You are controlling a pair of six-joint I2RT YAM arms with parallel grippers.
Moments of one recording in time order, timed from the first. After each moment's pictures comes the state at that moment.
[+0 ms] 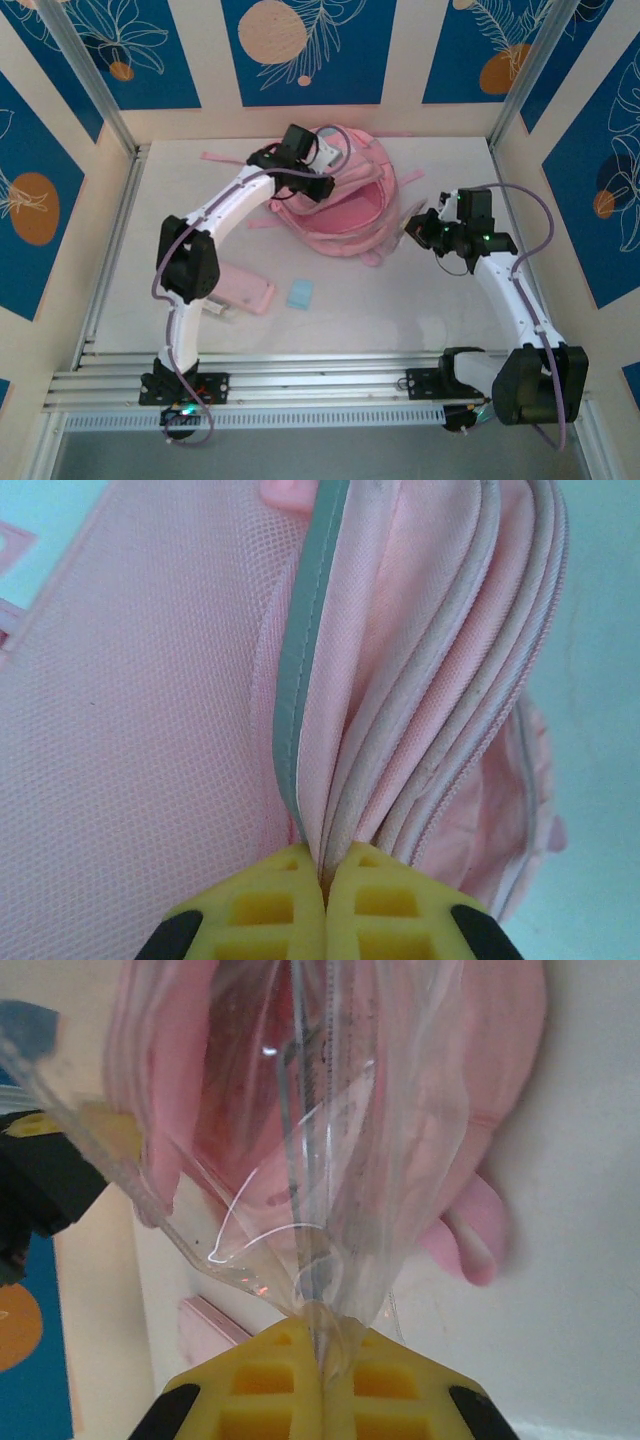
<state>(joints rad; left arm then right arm) -0.55 2.09 1.98 -0.74 0.32 0.03 0.03 1.14 0.87 -0.51 -0.55 0.75</state>
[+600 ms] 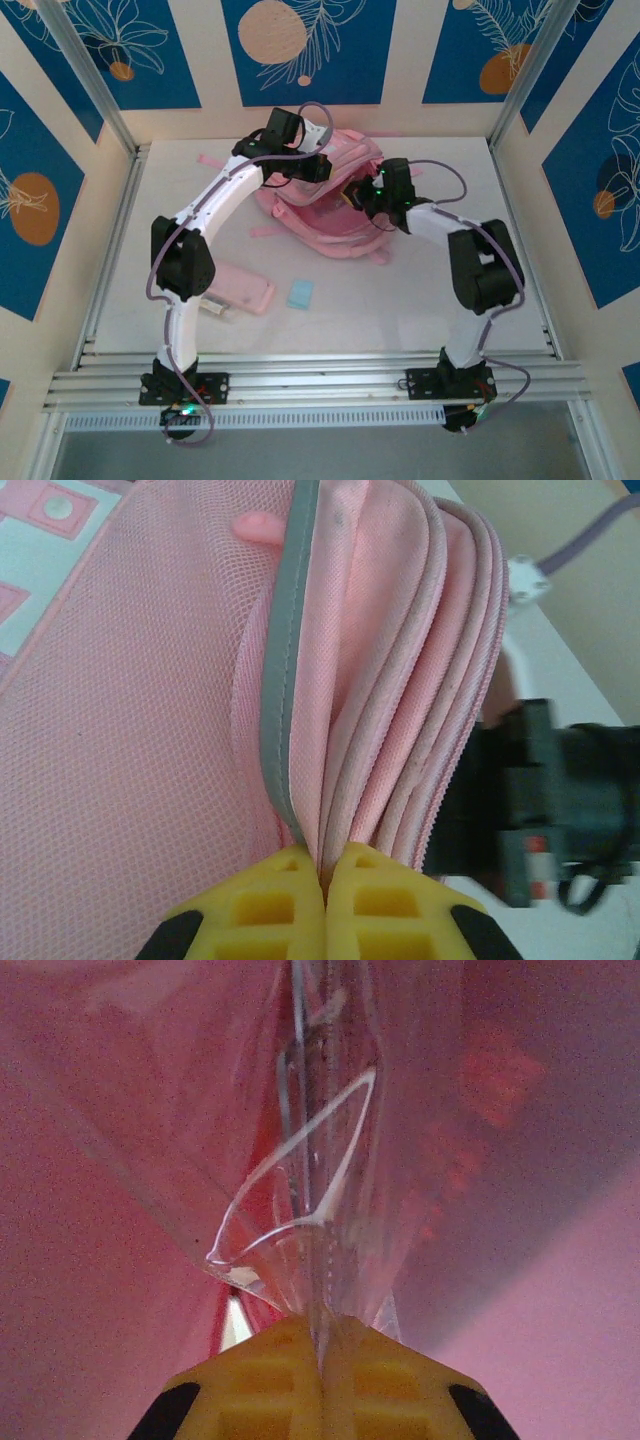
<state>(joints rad) -0.50 2.09 2.06 -0.73 0.46 -0.16 0.32 1.86 1.15 0.19 -0.47 1.19</state>
